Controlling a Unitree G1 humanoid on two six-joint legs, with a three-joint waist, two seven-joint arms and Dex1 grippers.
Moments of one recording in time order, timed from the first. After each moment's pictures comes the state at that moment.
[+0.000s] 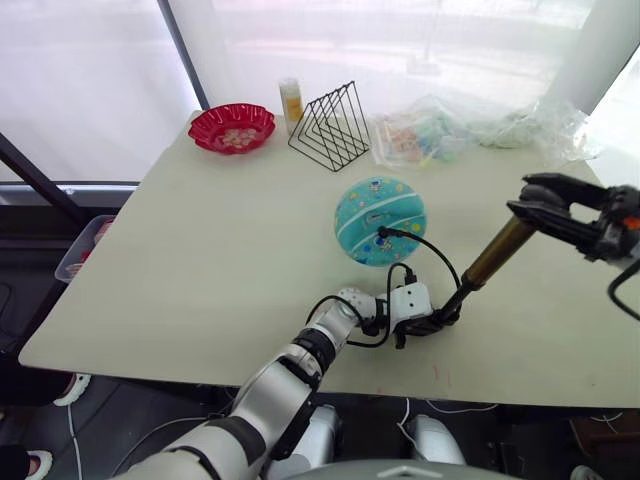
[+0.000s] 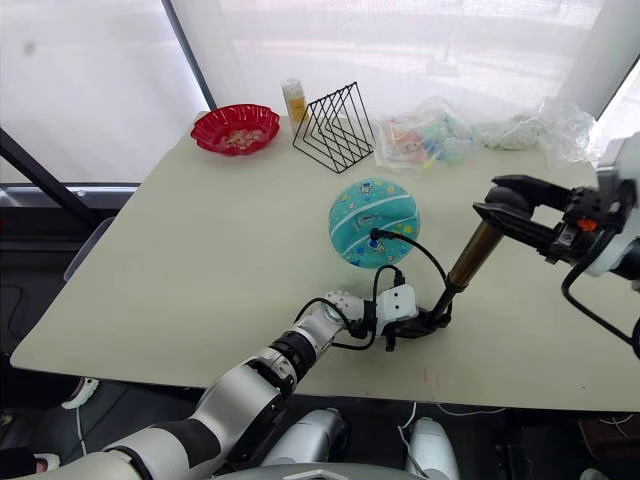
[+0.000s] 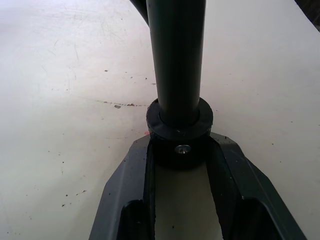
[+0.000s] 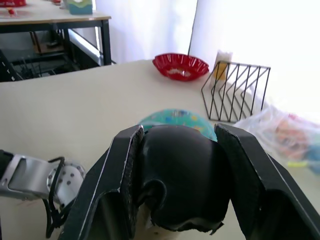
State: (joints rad) left arm -0.70 -0.09 -0.40 1.11 0.22 -0.36 -0.88; right arm -0.16 -1.03 -0.57 -0.52 1.08 0.71 0.73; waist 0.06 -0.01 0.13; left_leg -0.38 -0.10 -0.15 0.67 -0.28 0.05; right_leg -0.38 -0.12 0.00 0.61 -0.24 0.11
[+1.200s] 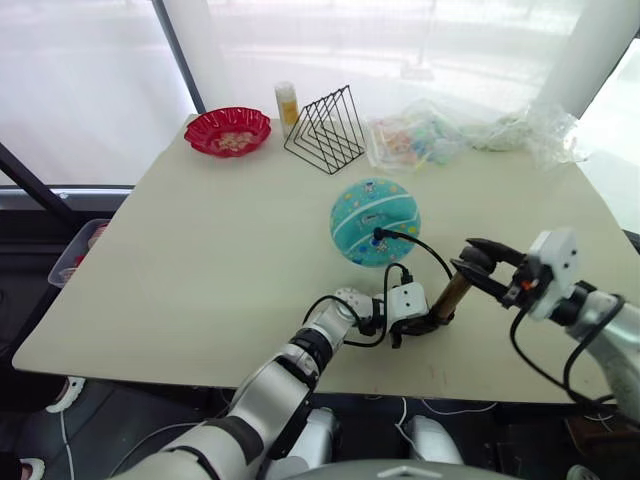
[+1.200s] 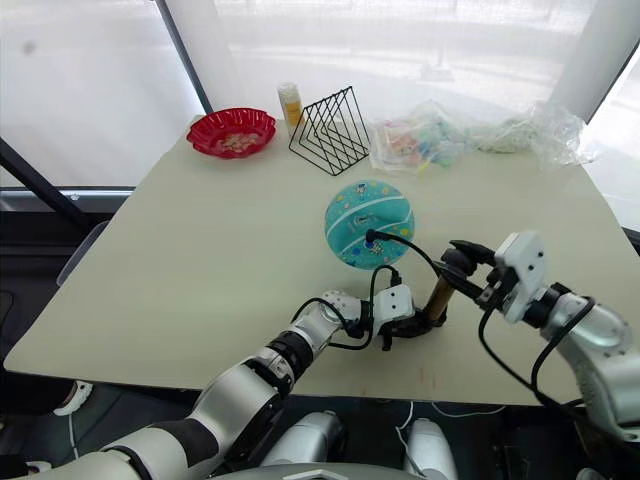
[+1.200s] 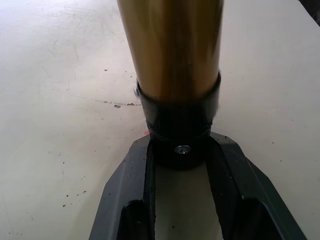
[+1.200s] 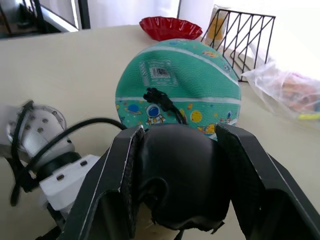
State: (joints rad) left arm -0.70 -0.08 -0.40 1.11 0.22 -0.36 -0.88; right arm 0.00 -0.76 -0.24 -0.47 0.66 0.40 0.73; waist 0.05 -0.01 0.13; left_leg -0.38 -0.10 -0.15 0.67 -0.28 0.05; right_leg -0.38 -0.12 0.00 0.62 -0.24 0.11
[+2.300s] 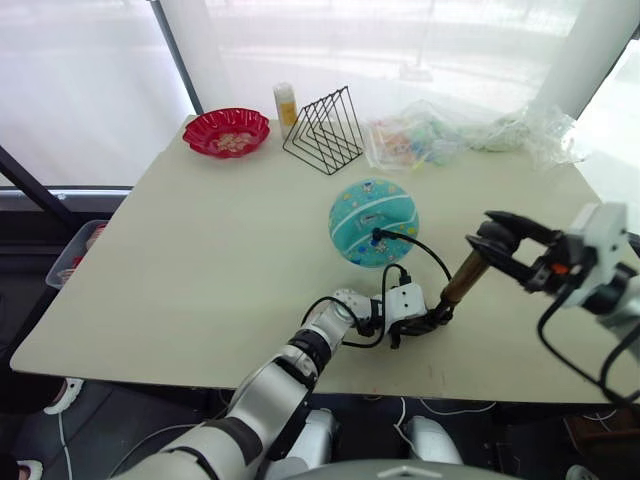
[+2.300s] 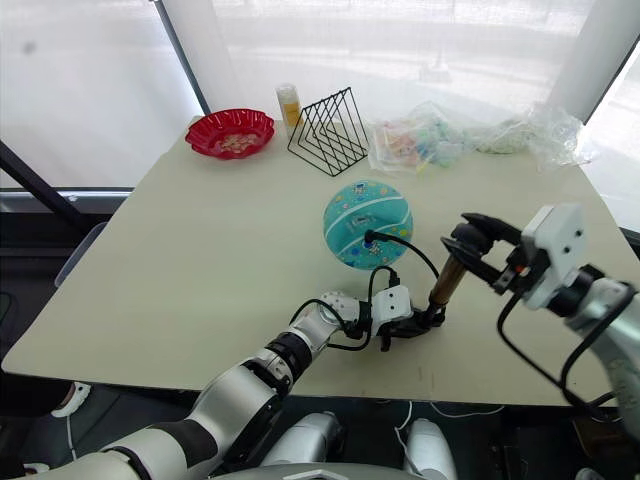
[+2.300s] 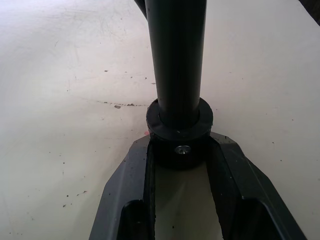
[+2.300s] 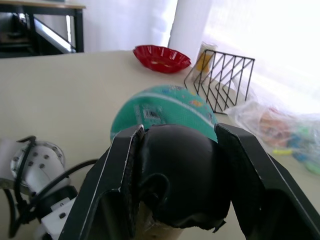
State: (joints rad) left arm -0.69 -0.07 -0.40 1.11 0.22 -0.36 -0.87; right arm 0.07 -0.69 -0.21 -0.58 0.57 0.34 0.64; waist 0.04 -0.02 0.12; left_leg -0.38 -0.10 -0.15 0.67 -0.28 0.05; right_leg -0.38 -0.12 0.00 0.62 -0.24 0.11
